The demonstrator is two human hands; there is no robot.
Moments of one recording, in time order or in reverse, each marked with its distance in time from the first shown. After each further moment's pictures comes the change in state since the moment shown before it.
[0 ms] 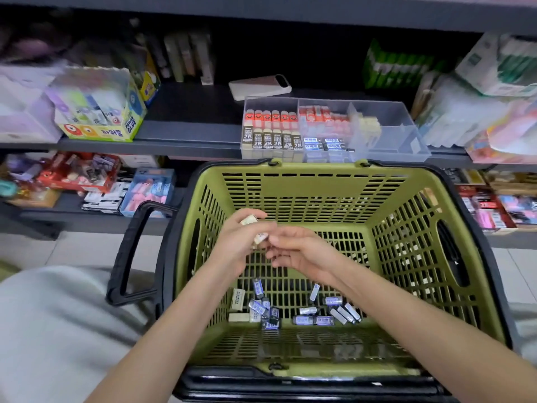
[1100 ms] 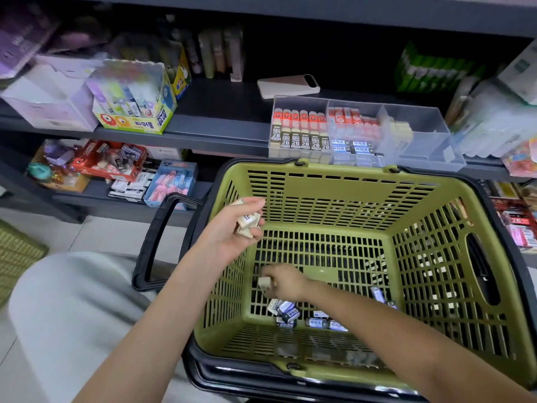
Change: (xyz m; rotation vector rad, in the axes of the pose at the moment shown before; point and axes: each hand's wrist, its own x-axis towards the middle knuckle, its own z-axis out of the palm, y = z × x) left_hand 0.000 0.023 -0.043 -0.398 -0.083 -0.140; right_hand 0.066 0.098 -0.015 -1.549 -0.089 0.004
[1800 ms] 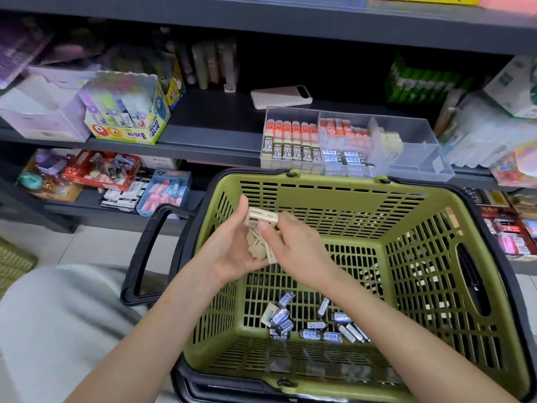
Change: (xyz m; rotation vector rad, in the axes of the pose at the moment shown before) left_hand 0.005 -0.012 0.002 0.008 -0.222 -0.163; right_hand -0.066 -0.084 -0.119 0.083 0.604 0.025
